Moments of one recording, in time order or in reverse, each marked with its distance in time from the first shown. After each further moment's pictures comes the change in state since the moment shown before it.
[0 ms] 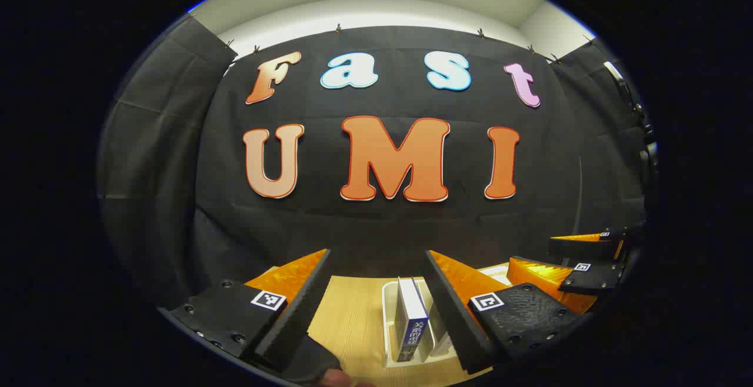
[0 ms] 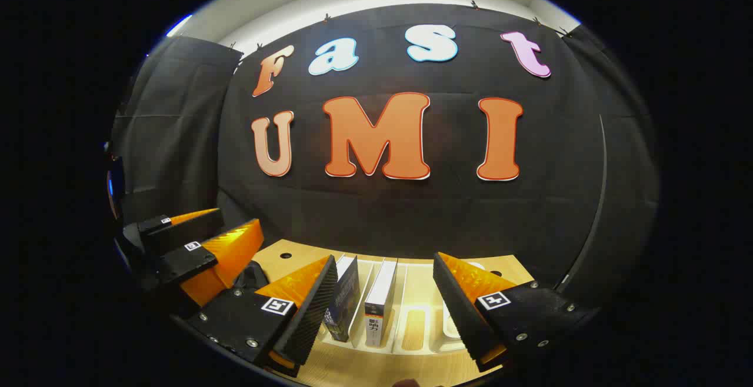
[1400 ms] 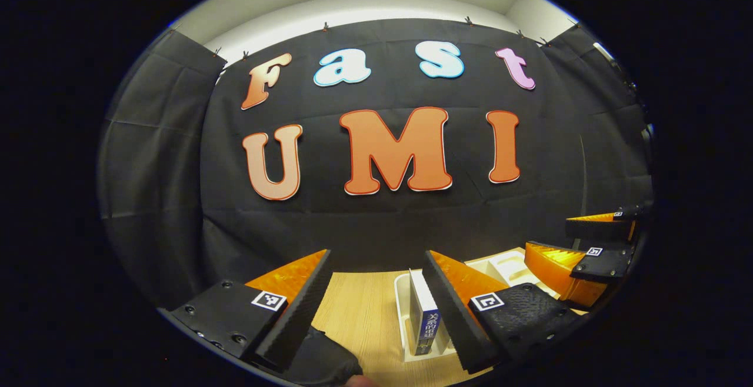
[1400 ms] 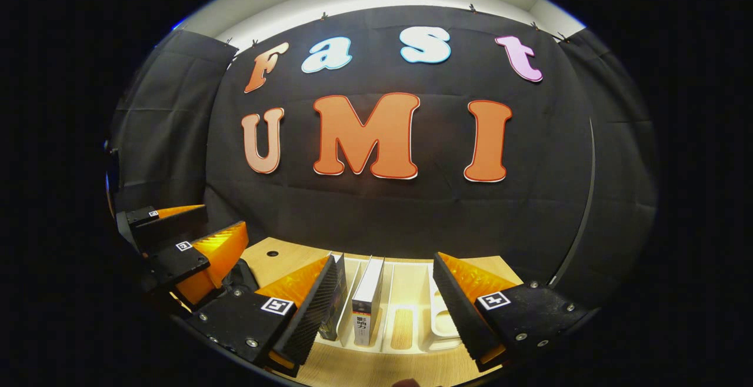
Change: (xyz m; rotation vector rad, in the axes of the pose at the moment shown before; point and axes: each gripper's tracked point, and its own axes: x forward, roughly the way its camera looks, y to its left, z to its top) left arm -0.004 0.009 -0.014 0.095 0.066 0.029; right arm -0.004 -0.005 -0.005 -0.014 -0.007 -0.041
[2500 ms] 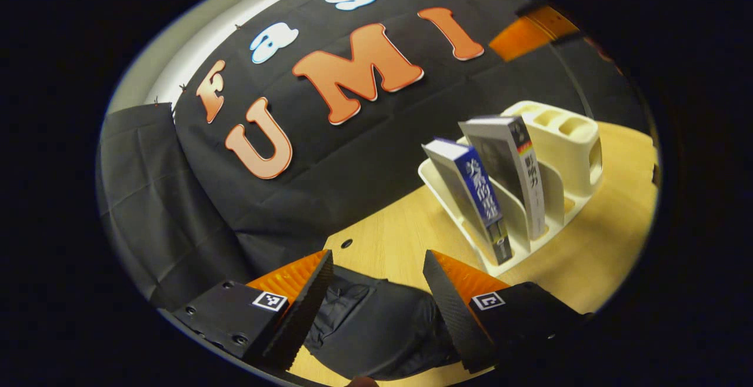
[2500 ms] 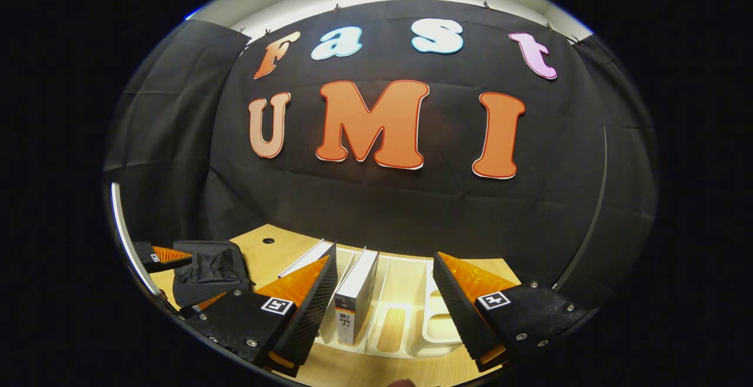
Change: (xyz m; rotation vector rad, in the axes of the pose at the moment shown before) left arm -0.028 0.044 -0.197 0.540 0.323 0.058; right arm 0.028 -0.015 -0.031 -0.071 0.030 0.050
